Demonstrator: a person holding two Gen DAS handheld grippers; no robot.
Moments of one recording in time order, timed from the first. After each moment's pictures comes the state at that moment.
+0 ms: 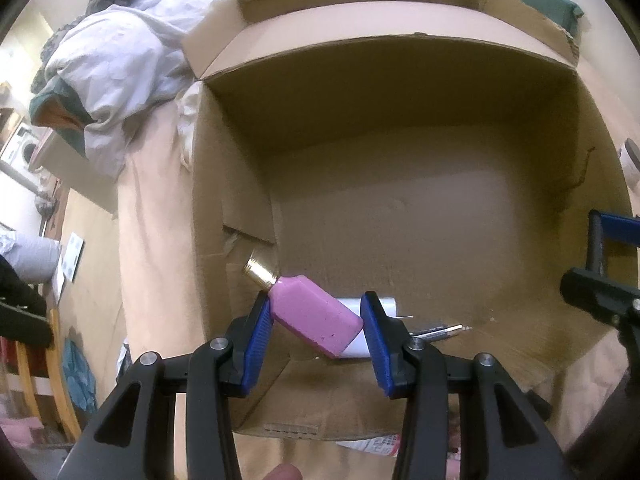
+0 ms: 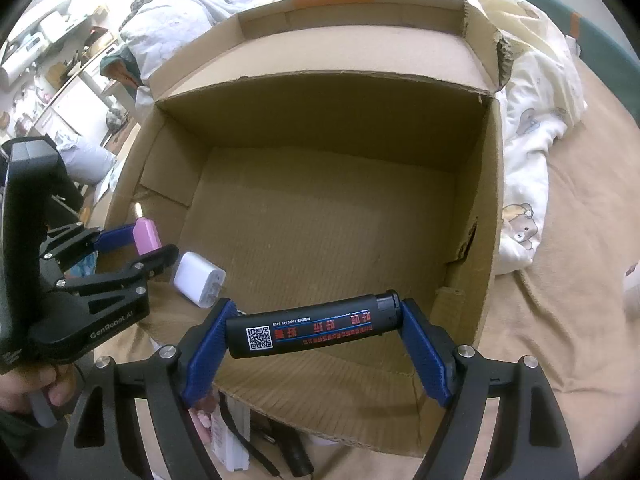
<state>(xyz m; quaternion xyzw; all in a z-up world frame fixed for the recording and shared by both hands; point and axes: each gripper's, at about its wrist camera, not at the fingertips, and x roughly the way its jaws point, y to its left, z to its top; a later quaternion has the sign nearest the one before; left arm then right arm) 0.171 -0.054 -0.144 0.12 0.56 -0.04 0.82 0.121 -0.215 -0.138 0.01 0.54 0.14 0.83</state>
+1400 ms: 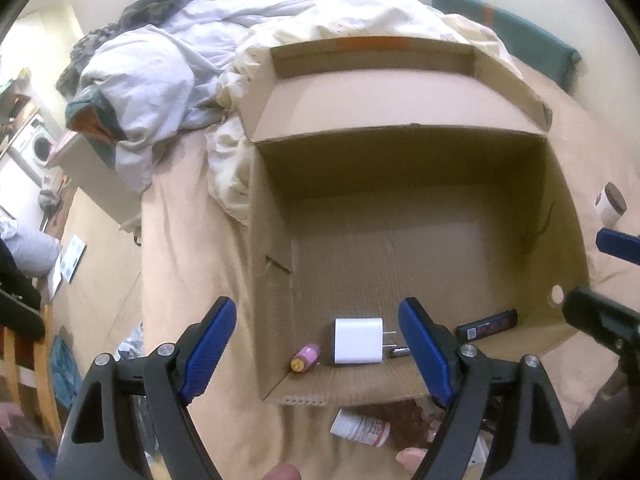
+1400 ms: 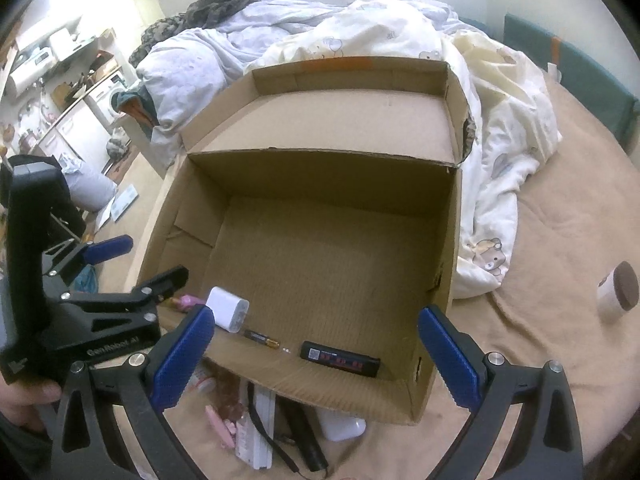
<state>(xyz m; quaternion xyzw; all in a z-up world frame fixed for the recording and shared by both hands) 0.145 -0.043 -0.084 0.08 0.50 -0.03 0.86 0.093 -0.216 -0.085 0.02 0.48 0.12 0.87</state>
